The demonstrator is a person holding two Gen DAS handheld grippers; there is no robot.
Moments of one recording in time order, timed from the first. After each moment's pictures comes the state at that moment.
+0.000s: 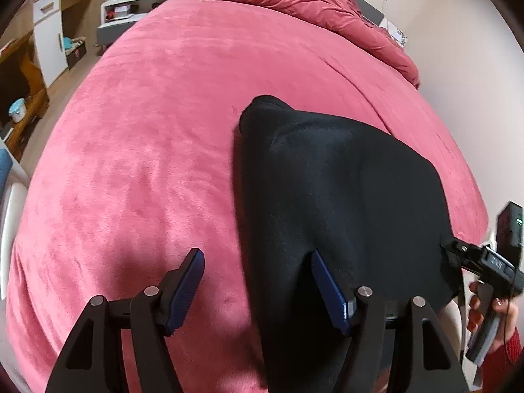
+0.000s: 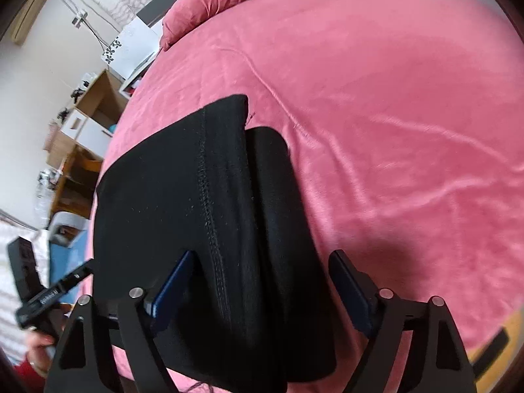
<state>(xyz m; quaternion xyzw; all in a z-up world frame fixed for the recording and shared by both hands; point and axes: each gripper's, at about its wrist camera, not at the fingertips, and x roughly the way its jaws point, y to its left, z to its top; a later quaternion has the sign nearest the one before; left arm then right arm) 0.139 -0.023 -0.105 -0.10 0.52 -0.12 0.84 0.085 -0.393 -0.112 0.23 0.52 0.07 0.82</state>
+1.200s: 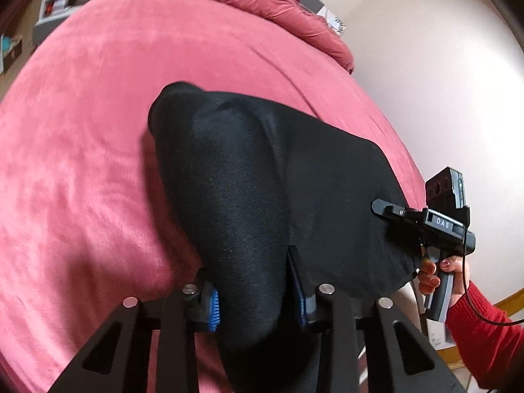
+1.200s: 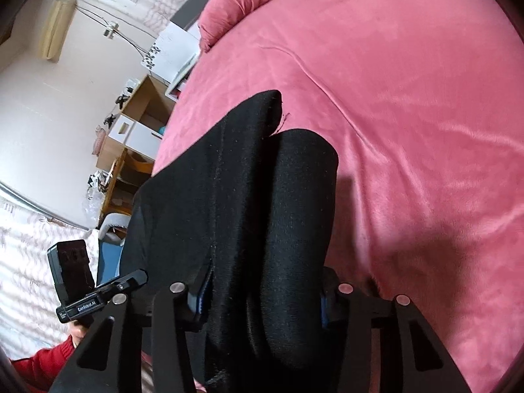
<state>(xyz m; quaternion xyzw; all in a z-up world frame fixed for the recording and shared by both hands) 0.155 -0.035 -0.099 -0.12 0.51 -0.28 0.81 0.118 -0.370 -0.114 0.29 0.48 0.18 0.81</state>
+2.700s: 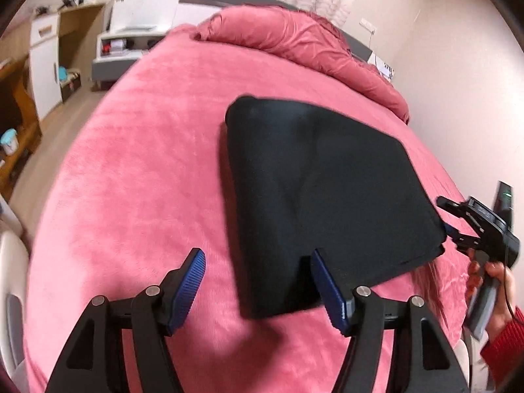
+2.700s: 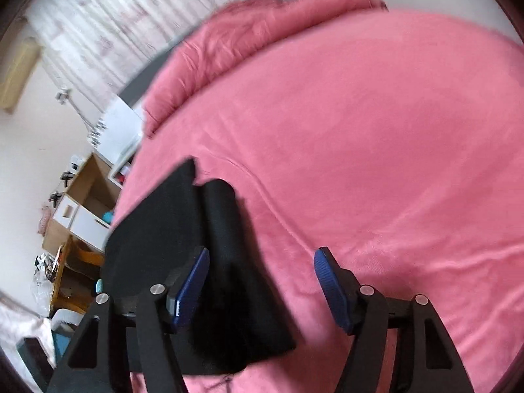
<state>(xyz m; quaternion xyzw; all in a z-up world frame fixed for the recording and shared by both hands) 0.199 0.025 -0.089 -0.10 0.41 -0.13 0.90 0.191 -0.371 -0.068 0.28 0.36 -0.02 0.89</state>
